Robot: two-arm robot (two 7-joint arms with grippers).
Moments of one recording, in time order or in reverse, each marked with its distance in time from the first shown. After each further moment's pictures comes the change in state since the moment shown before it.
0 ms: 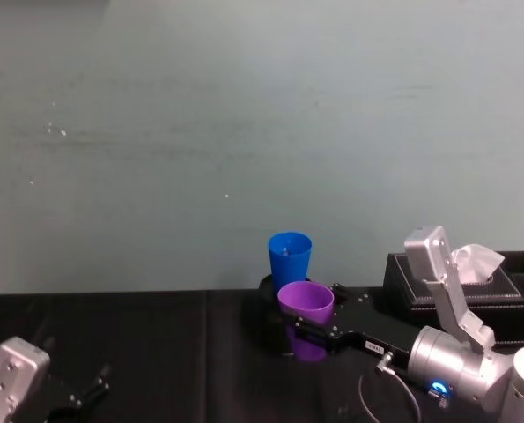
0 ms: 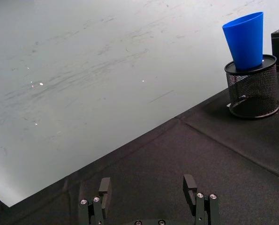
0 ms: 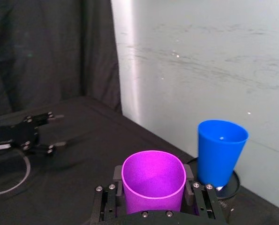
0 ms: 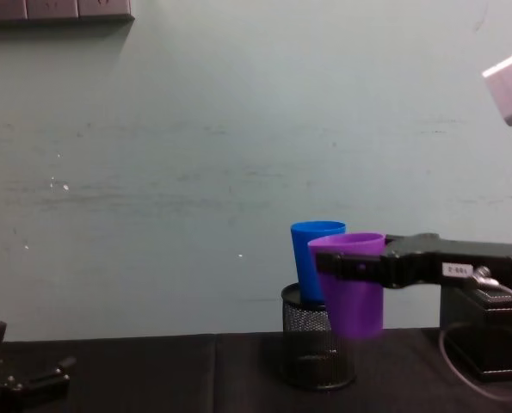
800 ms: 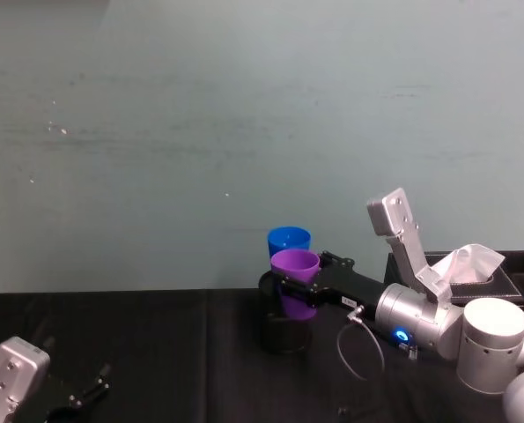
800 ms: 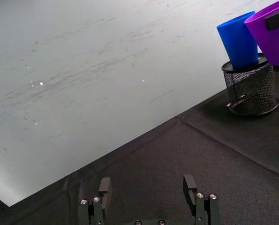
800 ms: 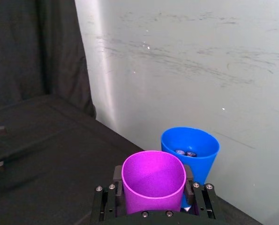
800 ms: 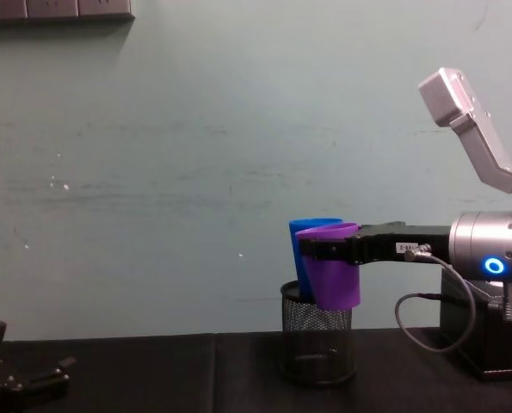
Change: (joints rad) left arm 0.000 0.000 0.000 0.000 0.000 0.000 0.000; right arm 0.231 -0.161 -0.012 0.362 -0.091 -0.025 -0.037
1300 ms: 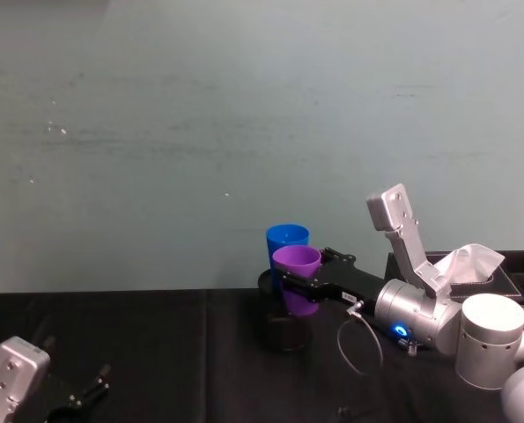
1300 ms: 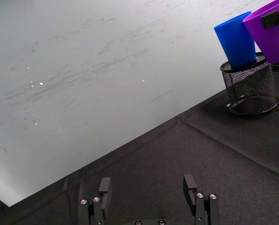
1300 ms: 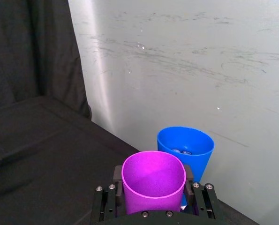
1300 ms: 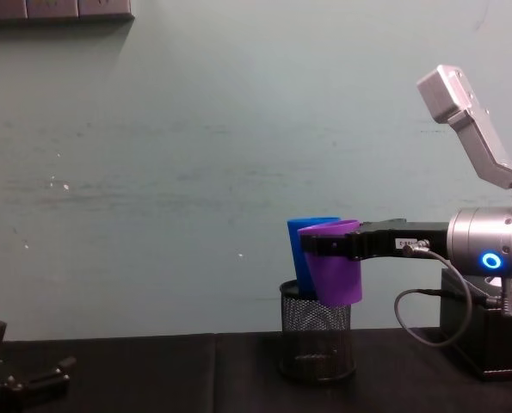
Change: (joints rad) left arm 0.000 0.000 0.000 0.000 0.000 0.000 0.000; right arm 0.008 -0.003 -0.002 0.002 0.003 0.013 -0.024
